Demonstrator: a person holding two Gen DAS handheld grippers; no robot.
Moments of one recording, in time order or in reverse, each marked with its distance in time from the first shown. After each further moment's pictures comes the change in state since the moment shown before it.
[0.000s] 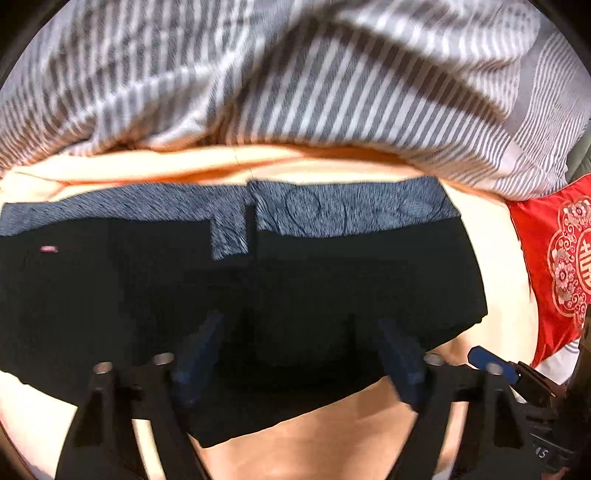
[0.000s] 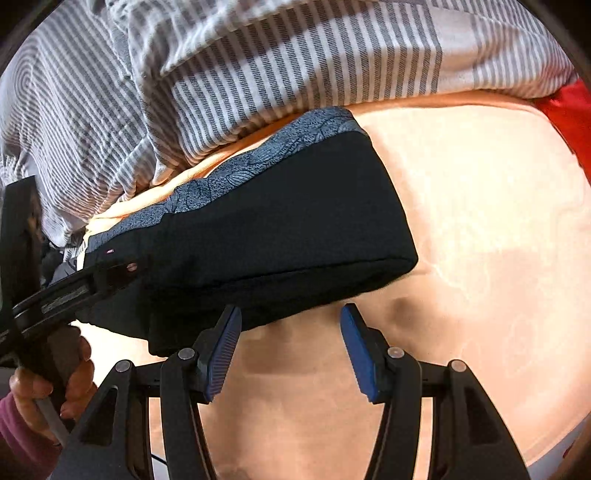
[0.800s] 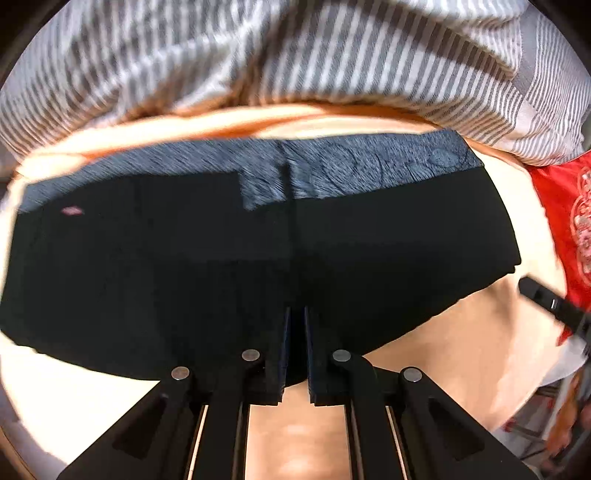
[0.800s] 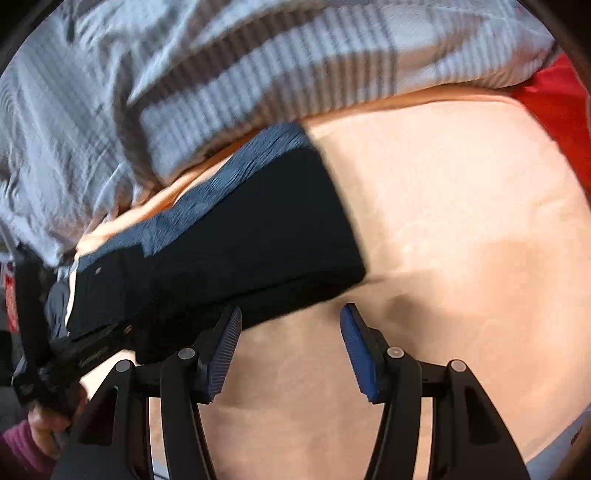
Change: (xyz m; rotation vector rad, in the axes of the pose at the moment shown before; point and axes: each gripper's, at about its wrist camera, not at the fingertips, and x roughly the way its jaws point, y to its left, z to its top) left arm -0.014 0.008 -0.044 0.048 0.021 0.136; right arm -0.010 -0.032 0.012 0.068 -0.042 -0.040
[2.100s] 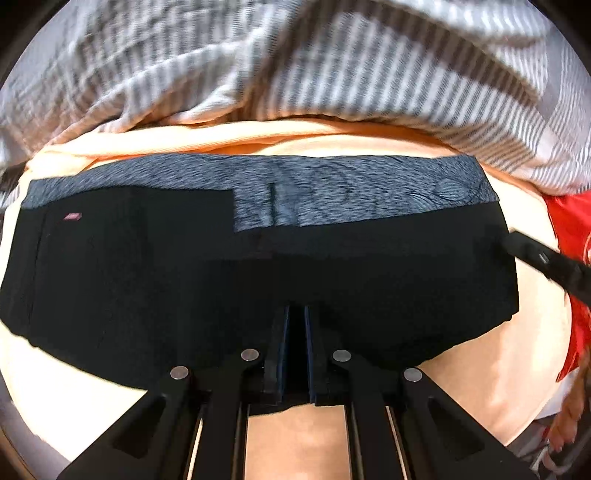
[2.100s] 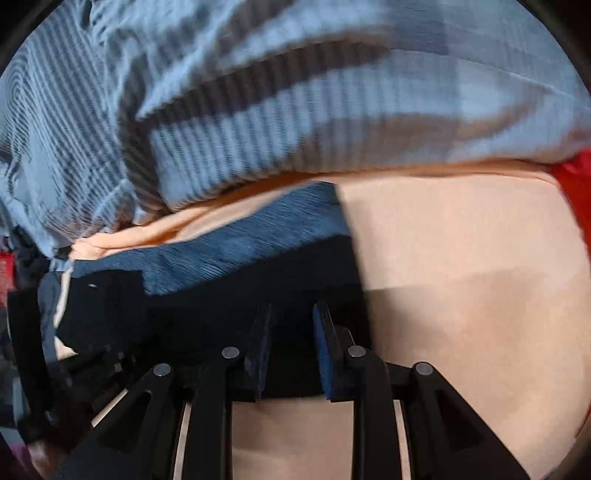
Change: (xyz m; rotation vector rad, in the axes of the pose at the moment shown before) left arm 0.004 -0.010 0.009 -0.107 -0.019 0.032; right arm 0.029 0.035 0.063 -0.157 -0.025 0.007
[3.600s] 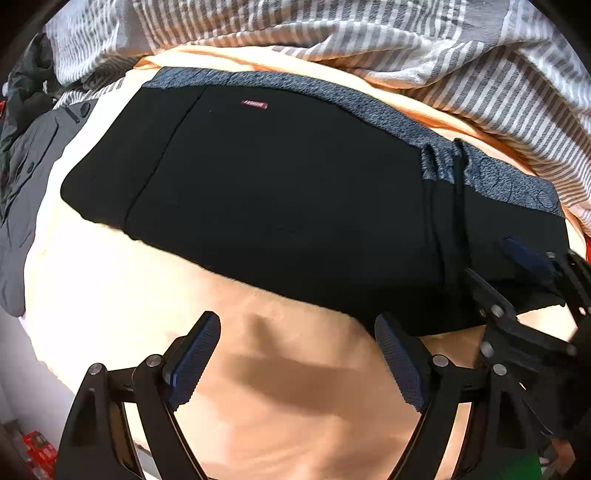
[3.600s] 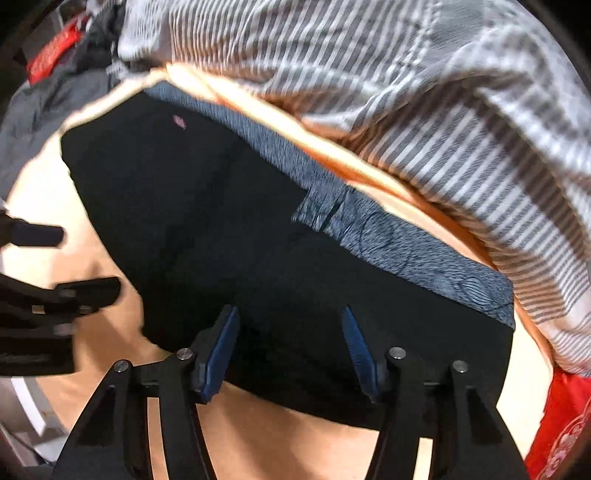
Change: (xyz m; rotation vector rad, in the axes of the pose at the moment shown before) left arm -0.016 0.123 -0.067 -0.233 0.037 0.128; right arm 0.078 0.199 -0.085 -0.776 0.054 -0.182
